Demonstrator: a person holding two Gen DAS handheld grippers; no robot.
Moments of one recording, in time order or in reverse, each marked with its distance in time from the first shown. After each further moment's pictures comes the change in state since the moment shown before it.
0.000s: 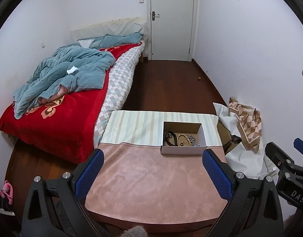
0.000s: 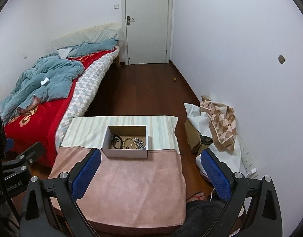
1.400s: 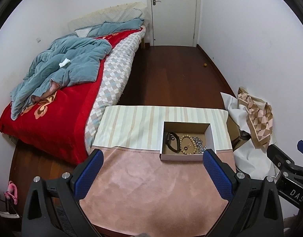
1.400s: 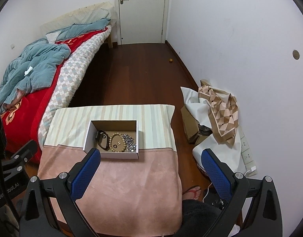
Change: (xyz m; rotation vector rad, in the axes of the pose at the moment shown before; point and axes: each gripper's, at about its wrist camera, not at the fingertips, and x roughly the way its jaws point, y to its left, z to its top) left arm 0.097 -0.023 0.039 0.012 0.123 0.037; right arm 0.120 -0.009 0.044 0.006 0.176 -0.051
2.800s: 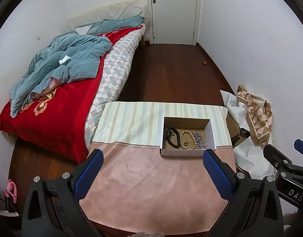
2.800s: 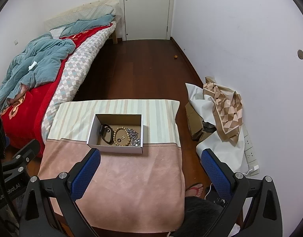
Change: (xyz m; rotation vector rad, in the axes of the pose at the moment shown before) left arm -0.001 0.004 -0.009 -0.006 0.011 -0.003; right arm -0.001 0.006 -0.005 -0.021 0.024 0.025
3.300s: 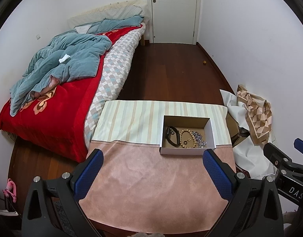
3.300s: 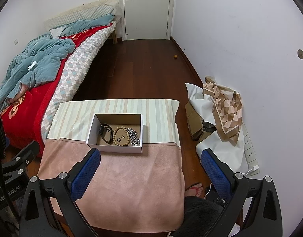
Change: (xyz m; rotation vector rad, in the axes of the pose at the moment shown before) left arm 0.000 -0.002 -0.001 -0.001 0.004 0.001; right arm 0.000 0.000 -0.001 -0.001 0.003 0.002
